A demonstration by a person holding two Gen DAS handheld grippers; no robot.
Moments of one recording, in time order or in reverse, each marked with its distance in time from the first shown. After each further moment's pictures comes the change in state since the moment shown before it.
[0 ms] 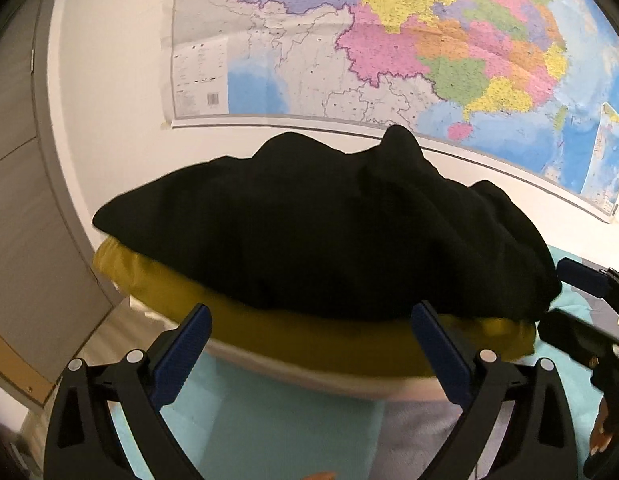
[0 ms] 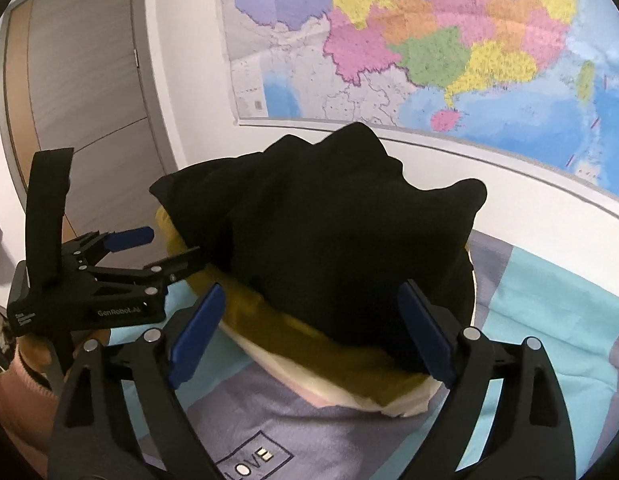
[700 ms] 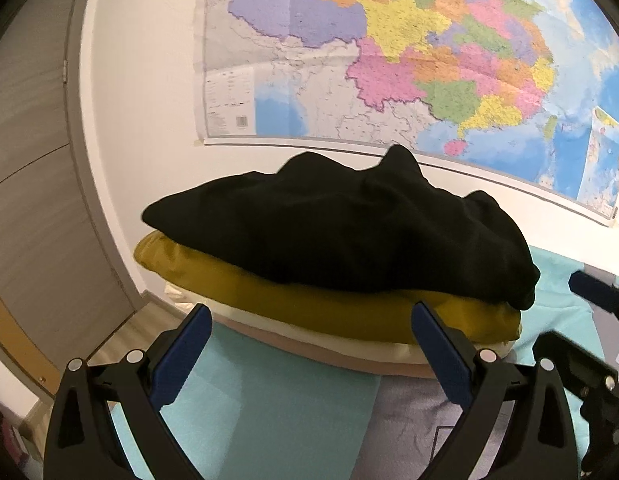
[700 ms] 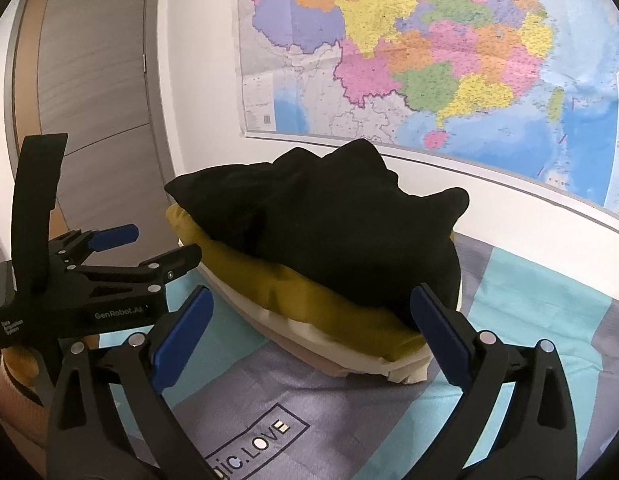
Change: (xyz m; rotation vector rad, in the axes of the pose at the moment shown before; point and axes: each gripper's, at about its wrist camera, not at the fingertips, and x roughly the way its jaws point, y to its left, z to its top) left arm -0.054 -0.011 -0.022 -0.021 -0.087 0.090; right arm -0.039 0.023 -0.022 -0.030 -0.062 -0.038
